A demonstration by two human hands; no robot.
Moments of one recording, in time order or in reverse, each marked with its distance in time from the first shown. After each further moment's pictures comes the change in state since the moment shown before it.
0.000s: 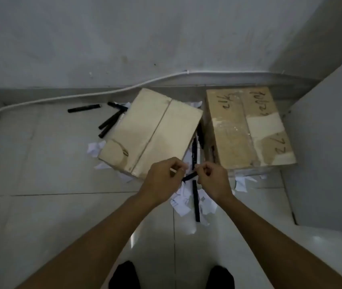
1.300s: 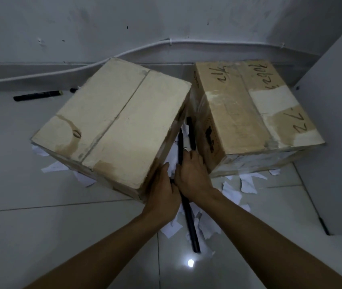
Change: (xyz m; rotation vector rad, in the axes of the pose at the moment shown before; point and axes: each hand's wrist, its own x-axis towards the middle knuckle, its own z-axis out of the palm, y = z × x) left_hand 0.033 -0.134 0.144 -0.149 0.073 0.032; right_hand 0.069 0.117 0.101 -0.508 0.062 -0.294
